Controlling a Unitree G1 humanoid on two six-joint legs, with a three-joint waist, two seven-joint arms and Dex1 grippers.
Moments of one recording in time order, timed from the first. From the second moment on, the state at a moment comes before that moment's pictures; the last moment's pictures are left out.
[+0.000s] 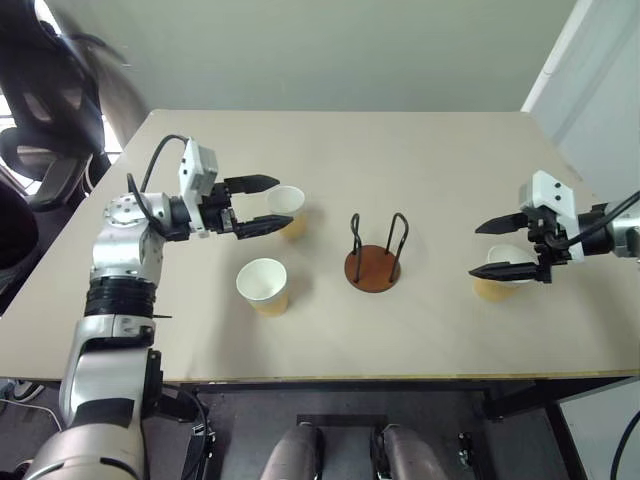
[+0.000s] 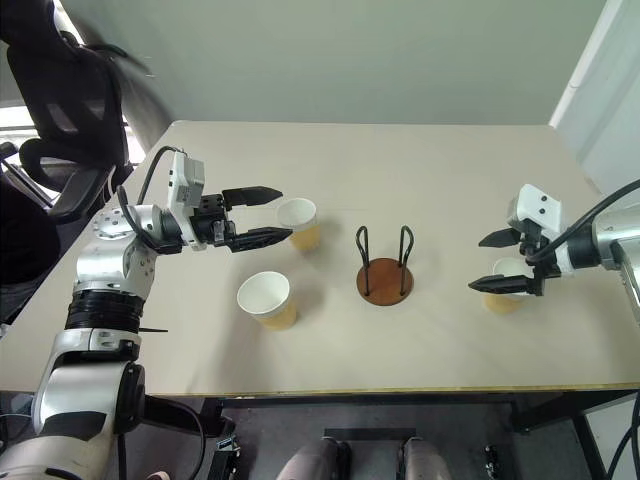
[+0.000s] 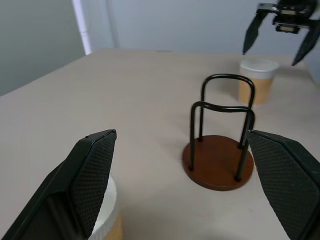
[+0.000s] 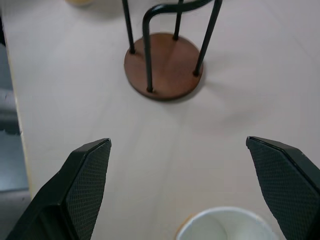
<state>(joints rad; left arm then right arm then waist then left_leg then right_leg) -0.87 0.64 0.07 0.60 -0.39 0.13 -1.41 -0.66 -1.08 0.07 0.02 0.28 0.60 1.41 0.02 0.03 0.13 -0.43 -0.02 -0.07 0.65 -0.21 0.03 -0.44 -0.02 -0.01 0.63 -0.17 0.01</state>
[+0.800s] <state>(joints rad) -0.97 0.65 0.07 0.72 -0.39 0.07 -1.57 -0.54 -1.16 0.11 0.12 0.11 0.29 1.45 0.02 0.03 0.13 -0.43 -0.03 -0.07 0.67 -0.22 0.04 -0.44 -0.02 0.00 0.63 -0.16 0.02</state>
